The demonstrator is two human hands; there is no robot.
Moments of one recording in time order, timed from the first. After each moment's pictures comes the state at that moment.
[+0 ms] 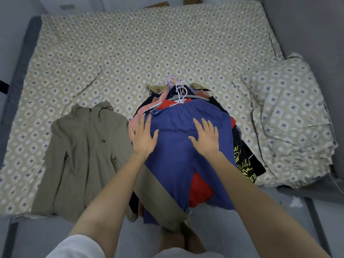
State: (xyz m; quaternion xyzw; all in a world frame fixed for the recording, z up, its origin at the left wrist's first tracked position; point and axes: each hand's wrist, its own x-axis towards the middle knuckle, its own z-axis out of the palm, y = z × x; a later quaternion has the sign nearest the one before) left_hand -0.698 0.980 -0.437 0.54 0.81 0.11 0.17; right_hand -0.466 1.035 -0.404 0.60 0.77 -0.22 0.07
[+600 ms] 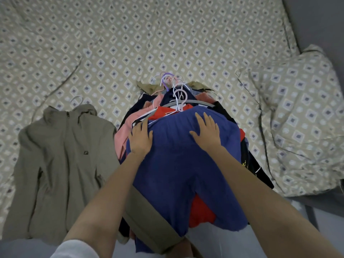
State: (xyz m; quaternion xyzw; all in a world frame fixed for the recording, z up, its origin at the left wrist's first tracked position) left_hand -0.725 1.087 -0.541 0.53 0.80 0.10 0.24; right_hand -0.482 1.158 -0.495 0.62 0.74 -0.25 0.08
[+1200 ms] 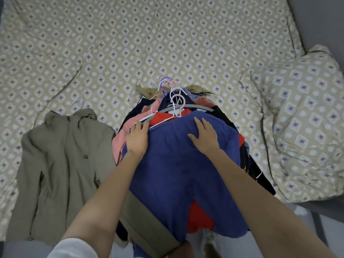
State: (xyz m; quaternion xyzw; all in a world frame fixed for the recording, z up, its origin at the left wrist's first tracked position) left_hand -0.723 1.110 -0.527 0.58 0.80 0.00 0.16; right_hand -0.473 1.172 -0.506 0.62 0.72 -0.32 0.06
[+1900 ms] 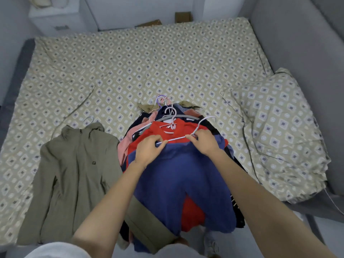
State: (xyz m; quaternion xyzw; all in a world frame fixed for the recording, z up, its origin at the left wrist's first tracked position) left_hand -0.657 1.057 -0.400 0.60 0.73 0.19 0.25; right_hand -0.436 1.138 -0.395 0.59 0.75 -0.31 -0.03
